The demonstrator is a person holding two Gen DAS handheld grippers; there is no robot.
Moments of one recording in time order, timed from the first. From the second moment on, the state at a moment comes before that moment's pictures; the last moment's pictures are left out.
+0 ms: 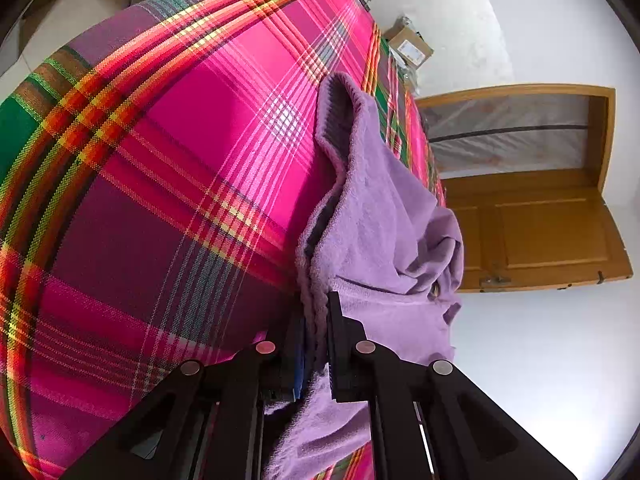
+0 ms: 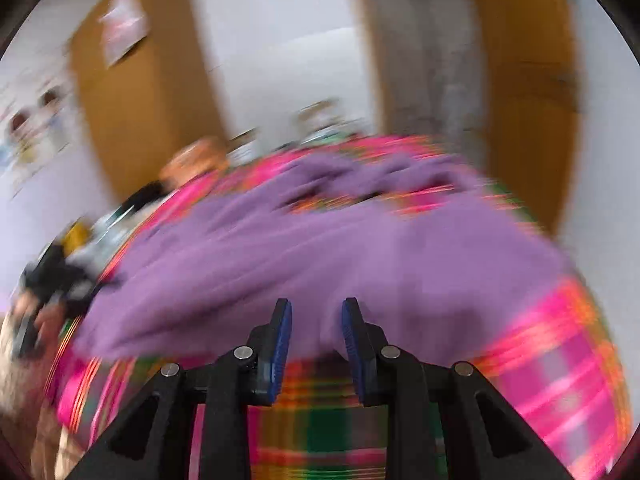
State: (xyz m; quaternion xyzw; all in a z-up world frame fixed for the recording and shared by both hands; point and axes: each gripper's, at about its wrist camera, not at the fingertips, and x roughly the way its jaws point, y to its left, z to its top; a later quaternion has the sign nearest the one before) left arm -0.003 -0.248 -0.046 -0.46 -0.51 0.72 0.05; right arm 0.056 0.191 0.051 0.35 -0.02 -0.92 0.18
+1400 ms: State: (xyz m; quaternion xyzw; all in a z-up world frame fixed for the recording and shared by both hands) left arm -0.016 -0.250 -0.045 -0.48 -0.49 0.72 0.08; right arm 0.075 0.026 0.014 0.38 0.20 -0.84 0.32
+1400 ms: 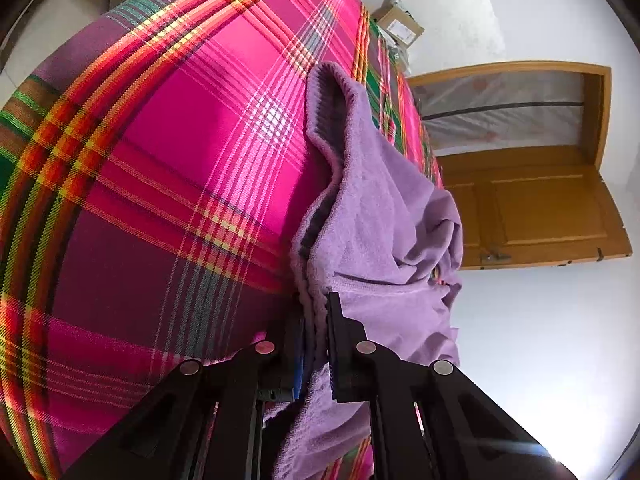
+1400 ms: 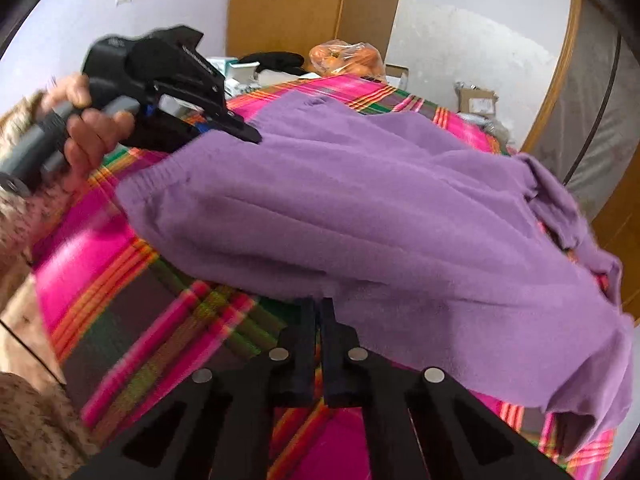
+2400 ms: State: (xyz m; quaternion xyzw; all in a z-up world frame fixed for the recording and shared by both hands) left arm 0.006 -0.273 -0.030 -0.47 -0.47 0.74 0.11; right arm 0.113 0.032 0.026 0.44 0.12 -0.80 0.39
